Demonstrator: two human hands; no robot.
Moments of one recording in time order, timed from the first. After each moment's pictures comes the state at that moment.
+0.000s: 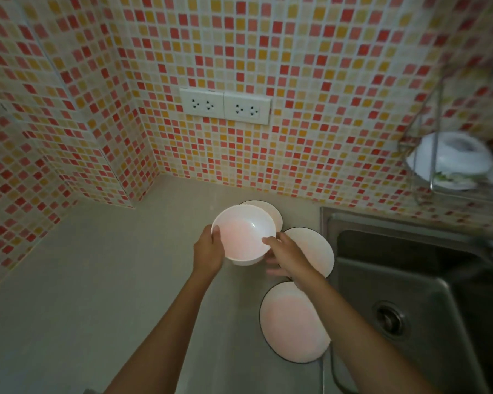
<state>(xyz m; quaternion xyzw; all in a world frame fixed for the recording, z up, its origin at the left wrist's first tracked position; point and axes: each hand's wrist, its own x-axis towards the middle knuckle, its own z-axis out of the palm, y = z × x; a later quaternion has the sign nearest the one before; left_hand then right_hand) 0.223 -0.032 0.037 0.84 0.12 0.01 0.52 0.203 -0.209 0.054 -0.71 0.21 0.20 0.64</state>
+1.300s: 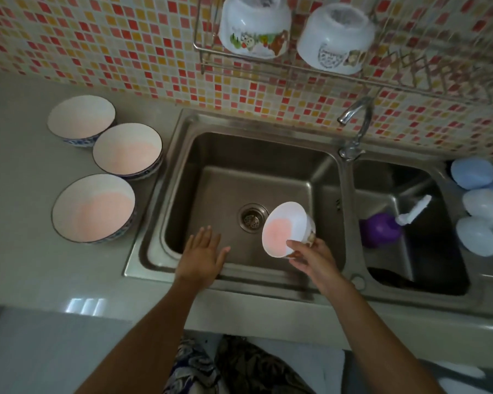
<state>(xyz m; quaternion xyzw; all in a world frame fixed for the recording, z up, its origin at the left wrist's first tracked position) -0.013 -0.382 -0.106 0.96 -0.15 -0.18 0.14 -0.061 -0.642 -0.054 -0.55 0.41 0.09 0.72</state>
